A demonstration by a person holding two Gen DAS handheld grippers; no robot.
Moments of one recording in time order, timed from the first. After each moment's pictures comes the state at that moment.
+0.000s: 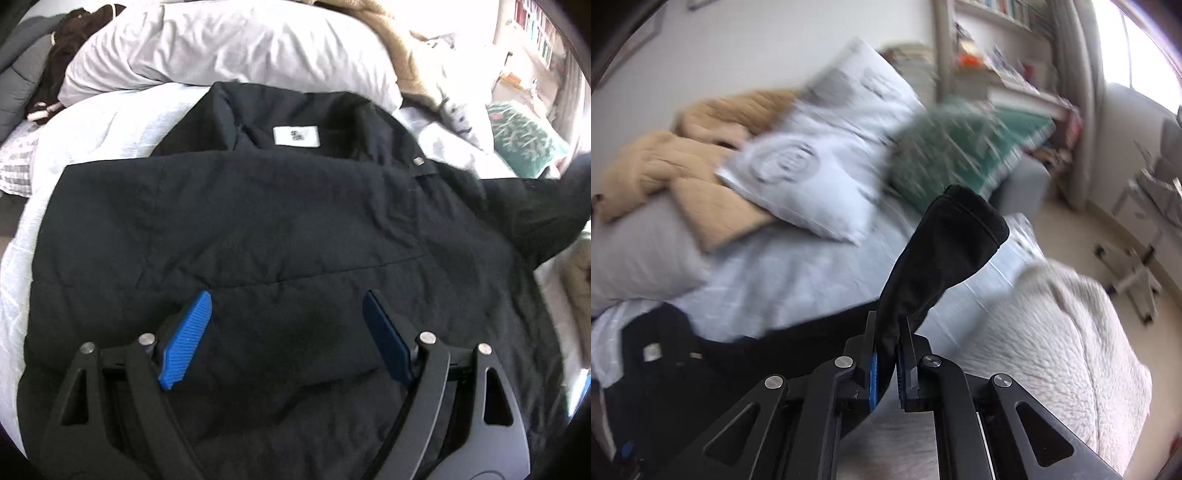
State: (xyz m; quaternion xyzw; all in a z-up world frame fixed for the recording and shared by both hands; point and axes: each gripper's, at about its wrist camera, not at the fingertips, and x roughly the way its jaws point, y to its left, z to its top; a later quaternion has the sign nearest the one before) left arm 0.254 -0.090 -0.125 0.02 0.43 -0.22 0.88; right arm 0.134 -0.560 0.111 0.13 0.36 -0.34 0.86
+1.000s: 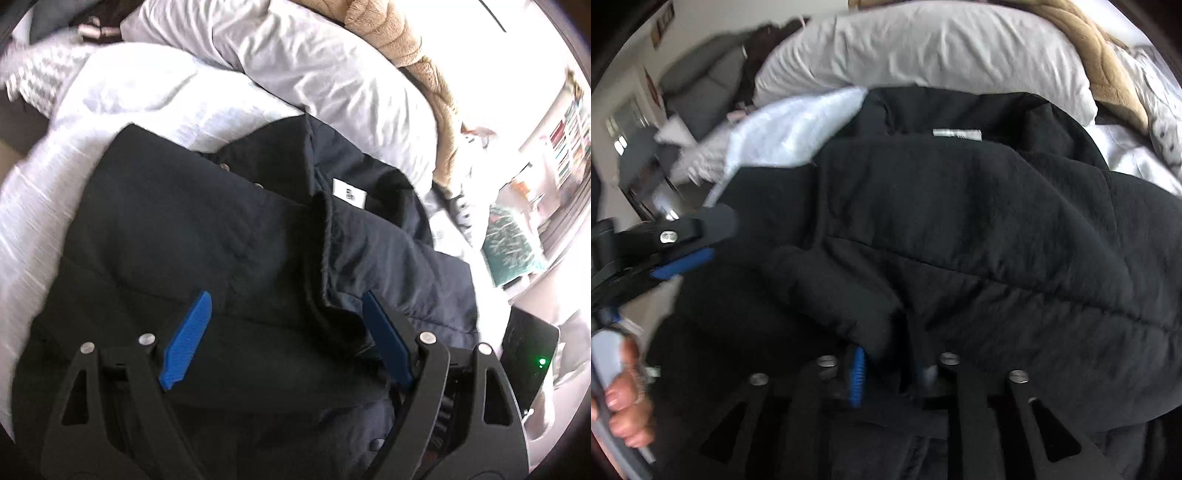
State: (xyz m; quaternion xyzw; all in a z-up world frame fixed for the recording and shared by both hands) left arm 0.298 0.008 -0.118 -0.19 0.44 -0.22 0.85; right arm 0.284 -0.165 -0.112 0.08 0.49 0.05 0.86
